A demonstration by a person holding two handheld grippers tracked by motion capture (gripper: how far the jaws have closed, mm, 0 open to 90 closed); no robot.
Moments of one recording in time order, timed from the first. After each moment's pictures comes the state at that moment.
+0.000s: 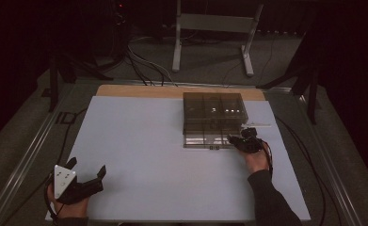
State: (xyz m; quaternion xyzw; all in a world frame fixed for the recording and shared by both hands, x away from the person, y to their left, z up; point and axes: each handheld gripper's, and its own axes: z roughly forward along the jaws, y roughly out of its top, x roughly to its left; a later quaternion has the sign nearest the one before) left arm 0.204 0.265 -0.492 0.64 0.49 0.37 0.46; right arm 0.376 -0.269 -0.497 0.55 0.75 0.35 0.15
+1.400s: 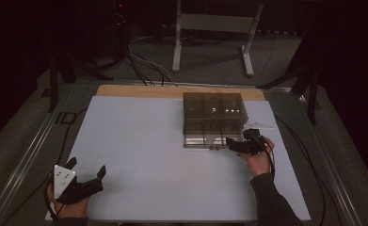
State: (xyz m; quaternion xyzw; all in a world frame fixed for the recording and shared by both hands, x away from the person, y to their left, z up) left arm 0.205 0.265 -0.493 0.63 0.50 0.37 0.46; right arm 0.362 -0.267 -0.482 0.55 0.73 0.34 0.21
